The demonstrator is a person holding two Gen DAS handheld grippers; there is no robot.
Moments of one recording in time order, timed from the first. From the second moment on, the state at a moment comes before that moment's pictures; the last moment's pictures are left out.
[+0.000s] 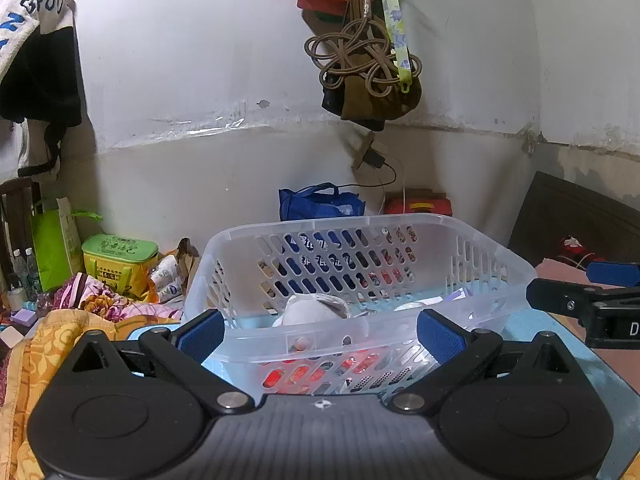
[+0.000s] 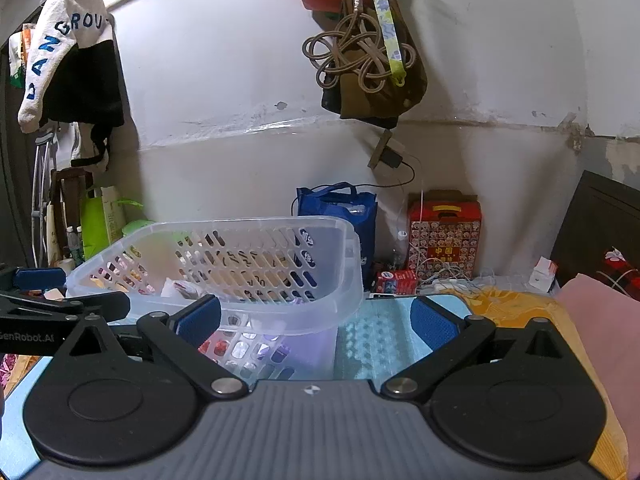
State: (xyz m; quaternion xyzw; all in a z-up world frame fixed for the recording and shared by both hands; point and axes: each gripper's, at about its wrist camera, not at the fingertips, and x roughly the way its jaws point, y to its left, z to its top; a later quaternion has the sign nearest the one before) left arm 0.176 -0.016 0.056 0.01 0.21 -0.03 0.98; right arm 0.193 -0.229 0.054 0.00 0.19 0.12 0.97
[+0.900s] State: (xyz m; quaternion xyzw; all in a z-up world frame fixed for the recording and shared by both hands) left arm 0.176 -0.014 0.056 0.01 0.21 -0.02 0.98; right arm 0.192 -0.227 0.052 -0.01 0.19 0.12 0.97
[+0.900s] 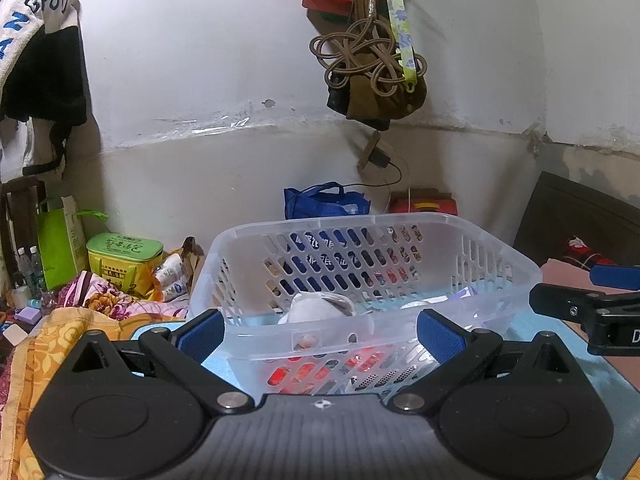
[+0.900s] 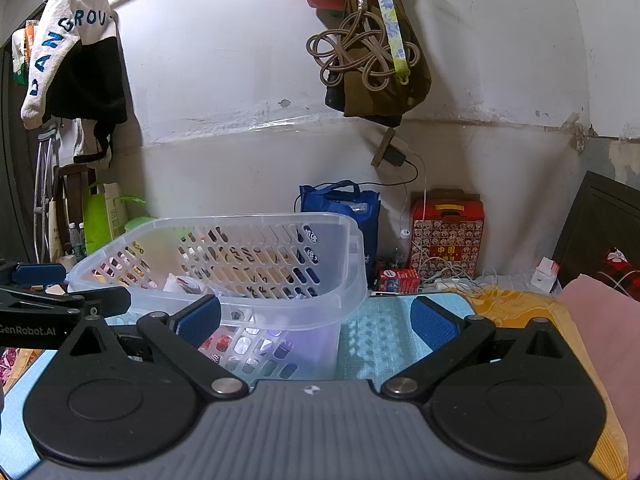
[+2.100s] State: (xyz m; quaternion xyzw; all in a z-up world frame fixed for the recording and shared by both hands) left arm 0.175 -0.015 0.054 0.01 0.21 -0.02 0.98; right arm 0.192 -0.225 0.050 -0.01 0.19 0.12 0.97
